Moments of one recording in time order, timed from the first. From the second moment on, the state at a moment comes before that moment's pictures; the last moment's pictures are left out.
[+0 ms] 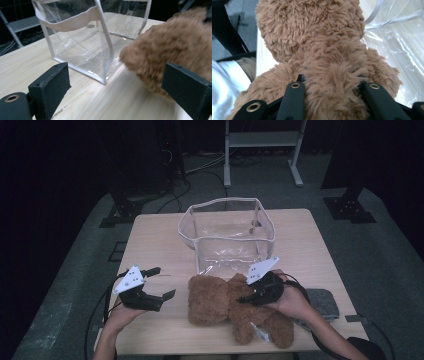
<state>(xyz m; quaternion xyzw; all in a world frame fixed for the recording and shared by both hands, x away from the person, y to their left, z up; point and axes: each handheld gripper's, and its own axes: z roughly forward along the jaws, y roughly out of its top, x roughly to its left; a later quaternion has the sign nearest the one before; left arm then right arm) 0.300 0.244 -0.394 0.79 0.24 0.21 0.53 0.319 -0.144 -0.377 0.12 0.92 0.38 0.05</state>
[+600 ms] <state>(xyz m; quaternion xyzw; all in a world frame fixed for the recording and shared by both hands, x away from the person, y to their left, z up) 0.302 0.249 -0.401 0.79 0.25 0.21 0.52 0.311 -0.150 -0.324 0.11 0.89 0.44 0.04</state>
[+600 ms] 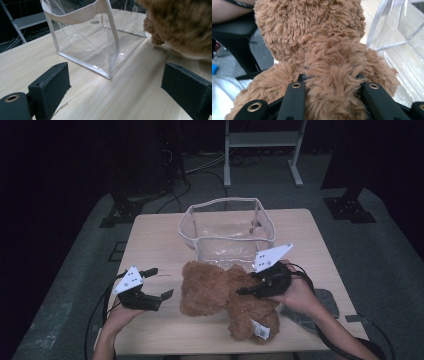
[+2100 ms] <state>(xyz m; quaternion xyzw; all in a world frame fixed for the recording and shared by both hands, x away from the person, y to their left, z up) 0.304 0.255 -0.403 0.78 0.25 0.21 0.52 0.420 -0.099 -0.107 0.13 0.88 0.43 0.12</state>
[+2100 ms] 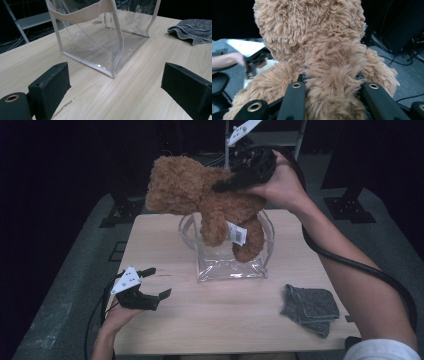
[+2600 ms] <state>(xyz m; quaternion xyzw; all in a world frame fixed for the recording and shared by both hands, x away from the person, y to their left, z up) 0.303 0.252 -0.405 0.78 0.25 0.20 0.53 0.514 -0.104 -0.126 0.20 0.88 0.40 0.17</state>
